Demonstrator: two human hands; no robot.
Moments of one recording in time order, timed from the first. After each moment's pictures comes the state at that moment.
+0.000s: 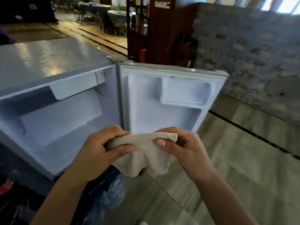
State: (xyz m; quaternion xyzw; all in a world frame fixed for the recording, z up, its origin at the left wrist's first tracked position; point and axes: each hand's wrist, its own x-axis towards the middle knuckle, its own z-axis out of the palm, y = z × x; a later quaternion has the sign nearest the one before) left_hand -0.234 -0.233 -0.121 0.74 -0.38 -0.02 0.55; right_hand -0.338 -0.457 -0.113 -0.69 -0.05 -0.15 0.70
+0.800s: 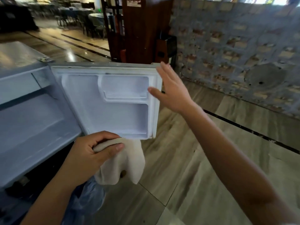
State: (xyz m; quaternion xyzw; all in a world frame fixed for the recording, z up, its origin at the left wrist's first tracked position) left_hand -0.333 -0.411 -0.126 0.76 -0.33 -0.05 0.56; right_hand -0.317 -0.721 -0.075 -0.96 0.06 -0.24 0.14
